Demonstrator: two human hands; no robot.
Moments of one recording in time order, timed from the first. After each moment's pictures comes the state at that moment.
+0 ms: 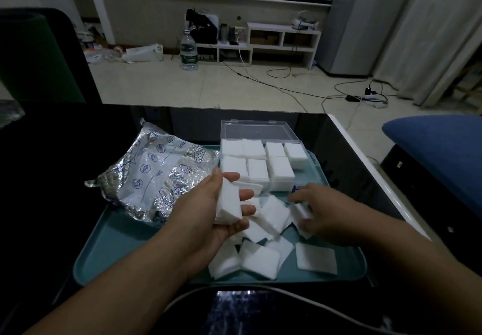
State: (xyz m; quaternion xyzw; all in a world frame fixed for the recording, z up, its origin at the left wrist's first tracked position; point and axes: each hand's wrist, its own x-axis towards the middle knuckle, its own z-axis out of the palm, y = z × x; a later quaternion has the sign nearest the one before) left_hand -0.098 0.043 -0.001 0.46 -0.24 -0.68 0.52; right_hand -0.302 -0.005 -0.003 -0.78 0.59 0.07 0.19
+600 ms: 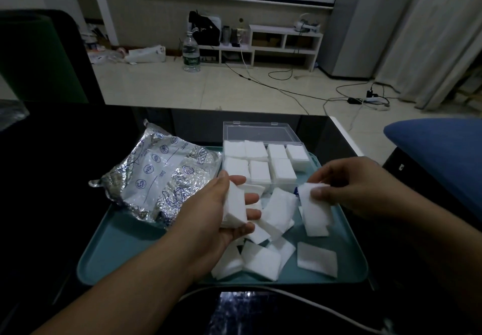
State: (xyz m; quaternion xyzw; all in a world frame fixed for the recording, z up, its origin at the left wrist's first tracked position) left_hand -0.100 0.046 -0.001 0.47 -0.25 -0.67 0.52; right_hand -0.321 -0.003 0.039 -0.68 0.62 -0.18 0.35
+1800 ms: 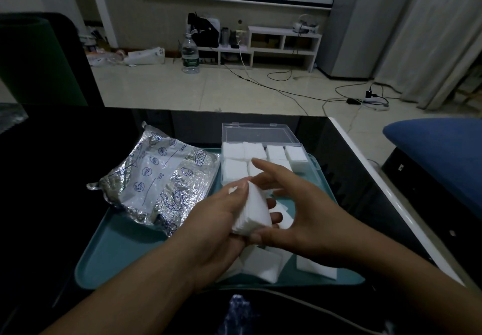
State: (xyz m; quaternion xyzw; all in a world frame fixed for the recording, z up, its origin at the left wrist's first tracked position) left_hand -0.108 0.046 -0.008 0.35 -0.25 -0.76 0.49; right_hand -0.269 0.030 0.013 -0.81 0.44 -0.22 0.32
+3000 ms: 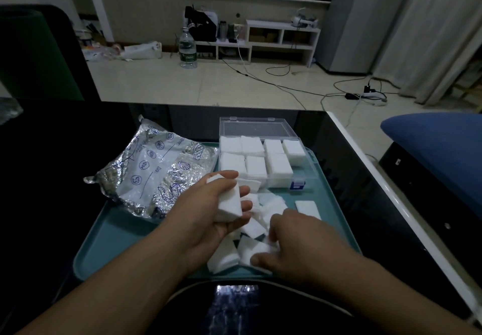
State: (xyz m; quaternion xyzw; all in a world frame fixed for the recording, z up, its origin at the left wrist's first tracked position) left_hand -0.099 0.041 -0.003 0.45 -0.23 -0.68 0.52; right_hand -0.252 0.054 -0.006 -0.79 0.60 0.08 0.12
